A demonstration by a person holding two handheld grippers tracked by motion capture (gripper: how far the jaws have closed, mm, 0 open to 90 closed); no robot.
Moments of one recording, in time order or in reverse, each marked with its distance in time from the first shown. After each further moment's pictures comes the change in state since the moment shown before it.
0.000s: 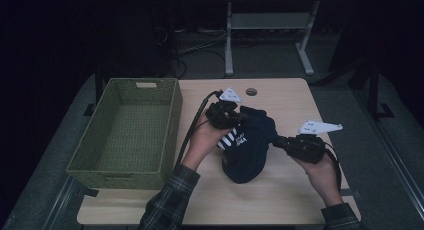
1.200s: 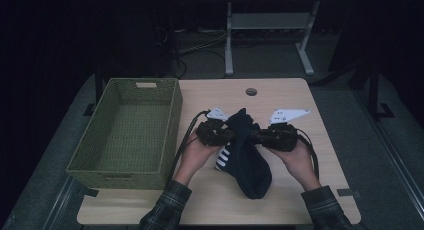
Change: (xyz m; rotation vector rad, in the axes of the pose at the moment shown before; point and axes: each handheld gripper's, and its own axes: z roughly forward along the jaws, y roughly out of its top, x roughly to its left) left arm 0.010 -0.070 0.010 0.046 -0.021 -0.130; right arm 0.030 0.047 0.051 0.034 0.155 -0.104
